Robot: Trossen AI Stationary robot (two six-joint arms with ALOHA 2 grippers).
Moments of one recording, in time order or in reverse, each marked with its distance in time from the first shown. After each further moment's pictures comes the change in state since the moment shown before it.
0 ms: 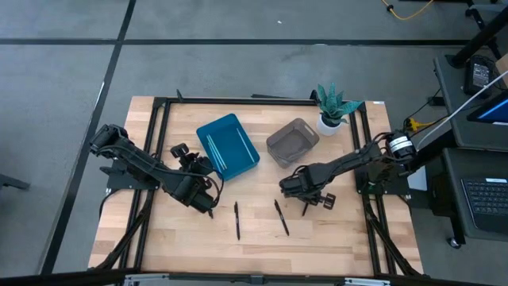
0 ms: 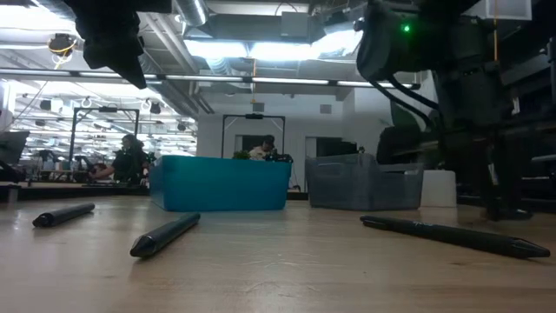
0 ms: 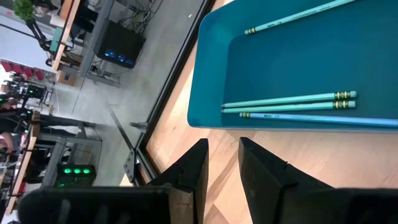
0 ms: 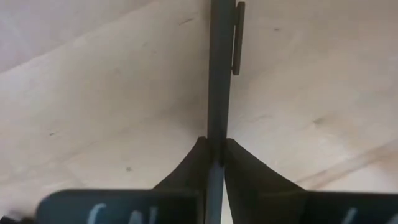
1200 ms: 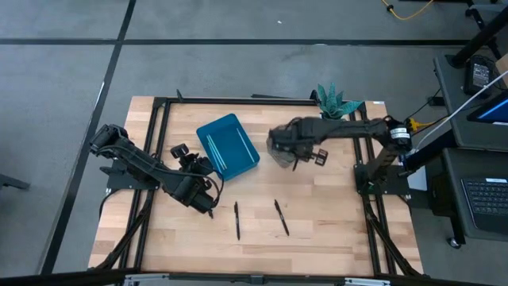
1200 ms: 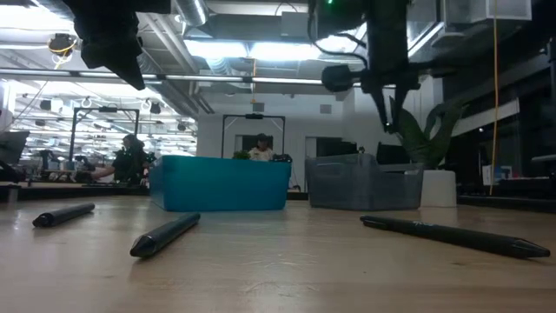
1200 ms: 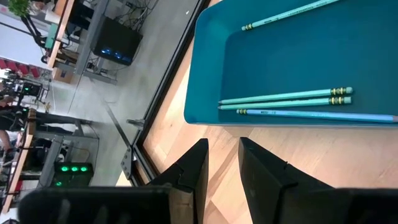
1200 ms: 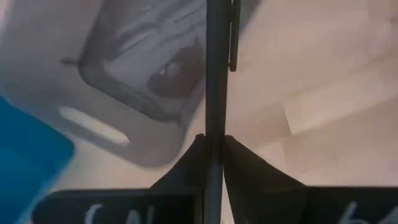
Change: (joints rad) left arm -0.003 0.000 0.000 0.004 0.018 -0.001; right arm -0.340 -0.005 0.461 -0.448 0.300 -0.366
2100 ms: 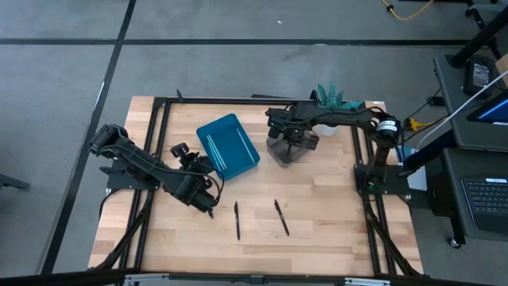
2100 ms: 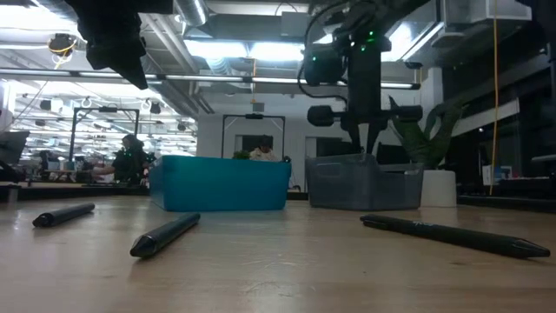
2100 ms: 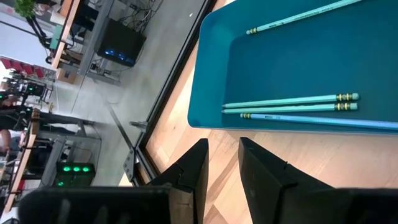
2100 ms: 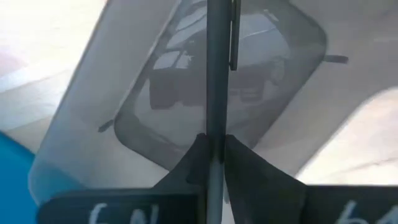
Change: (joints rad) left arm 0.013 0.000 0.000 0.001 -0.019 0.000; right arm -0.228 0.109 -0.043 0.220 -0.046 -0.291
